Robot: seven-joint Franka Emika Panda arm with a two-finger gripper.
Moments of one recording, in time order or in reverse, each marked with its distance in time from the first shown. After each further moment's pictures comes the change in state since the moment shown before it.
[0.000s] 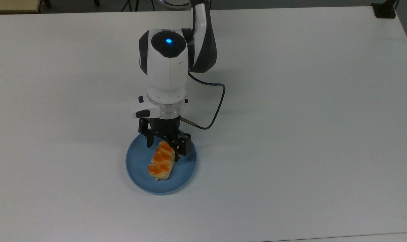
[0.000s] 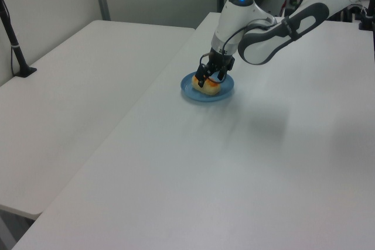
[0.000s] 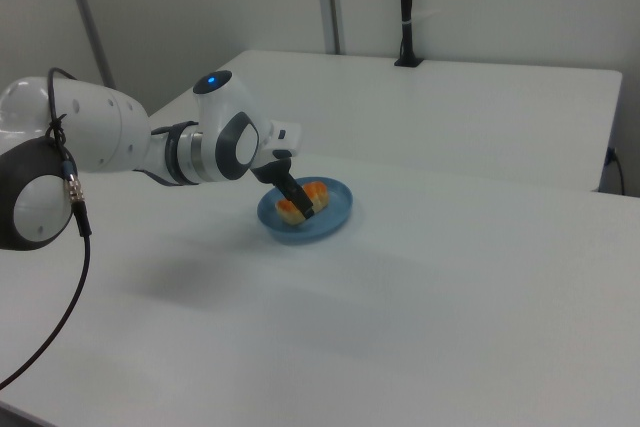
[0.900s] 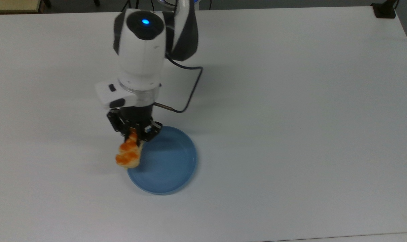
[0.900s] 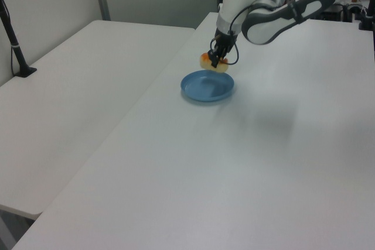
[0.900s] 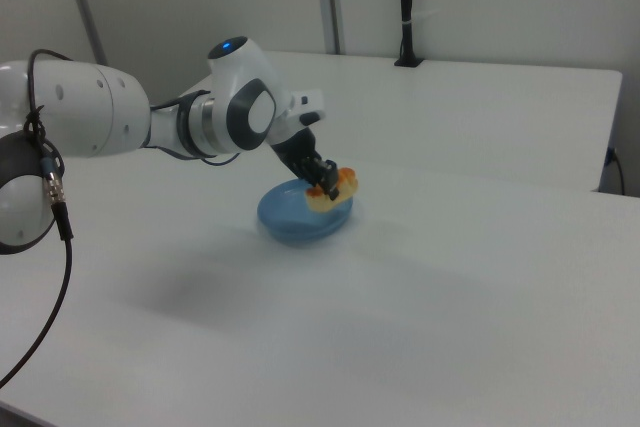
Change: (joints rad) arm -0.079 -0.085 -0.002 0.034 -0.063 -0.156 -0.313
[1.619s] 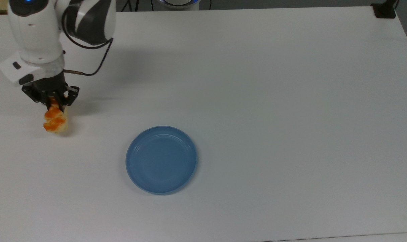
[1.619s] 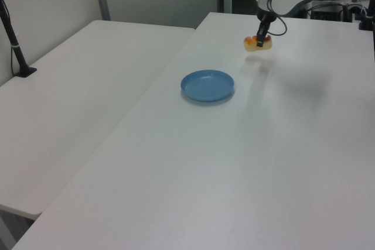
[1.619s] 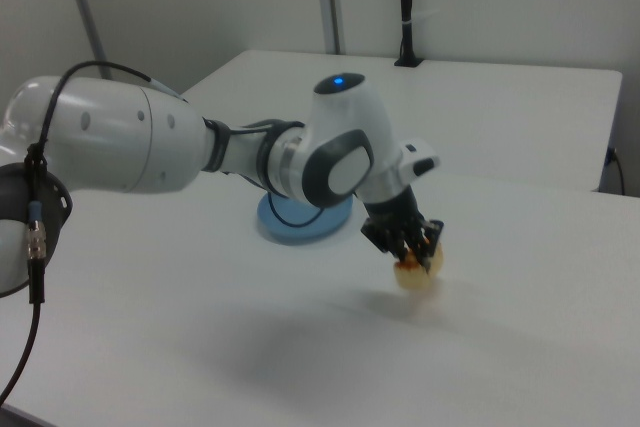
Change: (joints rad) arm -0.333 -0.062 -0.005 -0.111 0.110 -0.038 -0.694
